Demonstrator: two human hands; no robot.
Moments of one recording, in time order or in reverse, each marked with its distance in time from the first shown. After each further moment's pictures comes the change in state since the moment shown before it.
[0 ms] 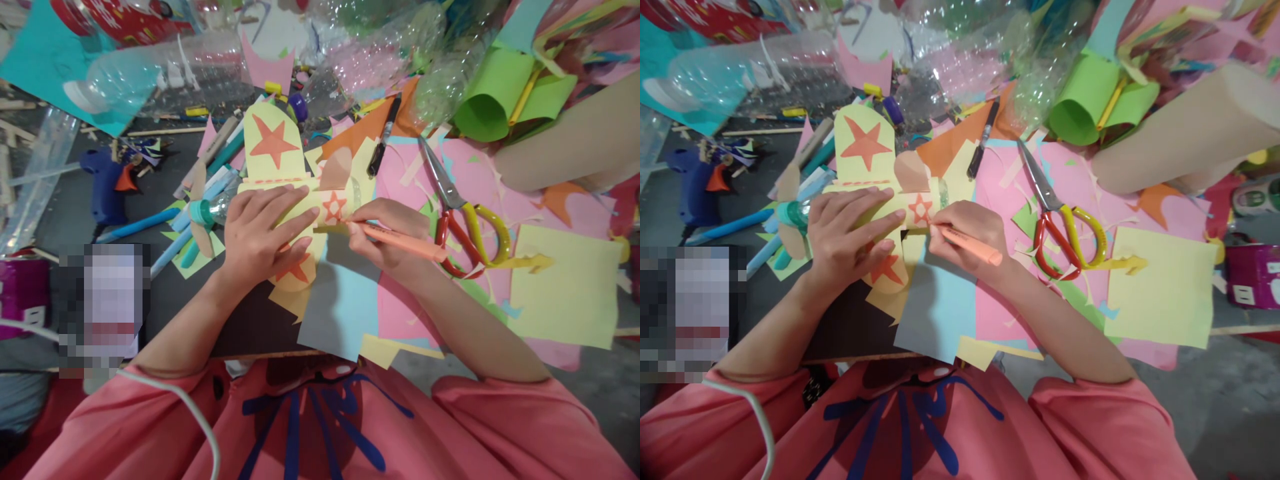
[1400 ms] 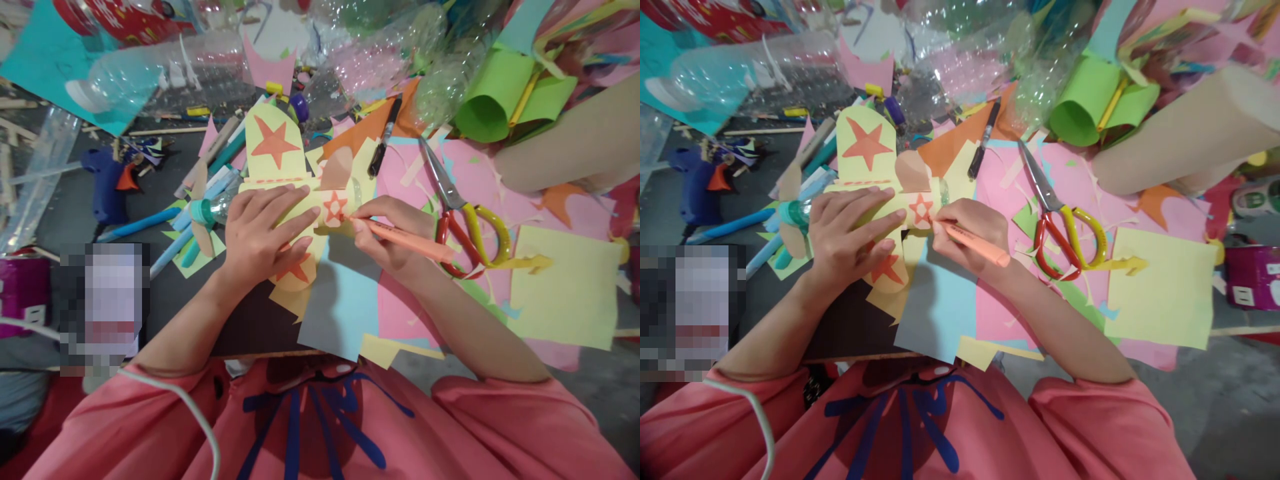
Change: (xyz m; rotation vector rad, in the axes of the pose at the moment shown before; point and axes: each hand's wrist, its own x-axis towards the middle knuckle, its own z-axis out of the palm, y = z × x) left_hand 0.000 0.001 0.000 0.039 0.020 0.024; right_hand 0.004 -0.004 -0.003 0.045 0.043 0.001
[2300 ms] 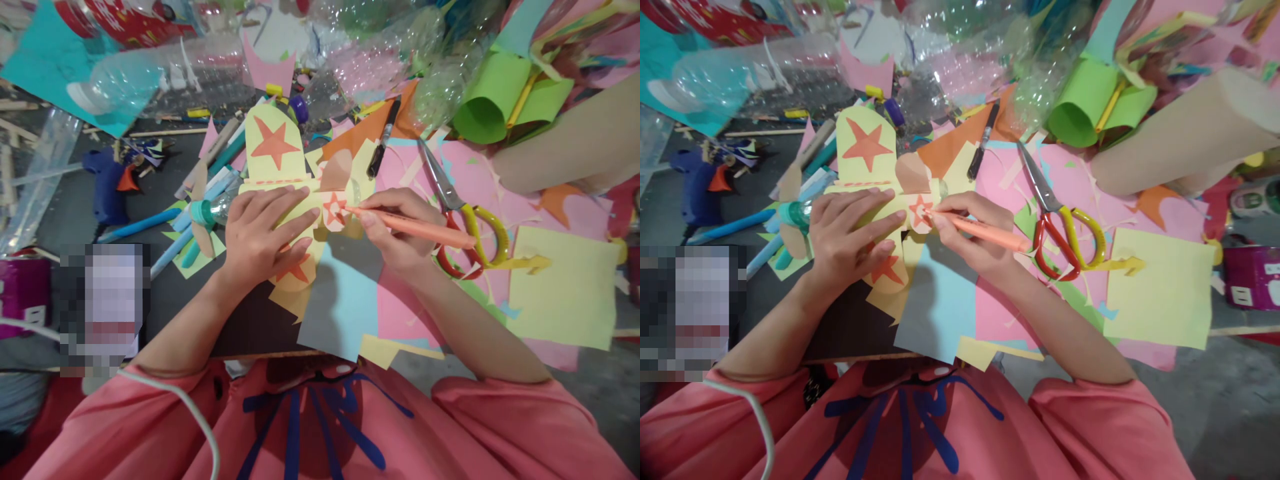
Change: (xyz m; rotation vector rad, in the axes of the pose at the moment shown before) left_hand -0.004 -0.003 -0.001 -0.092 -0.103 -0.085; right_hand -0.001 -0.004 0.002 0.299 0.114 0.233
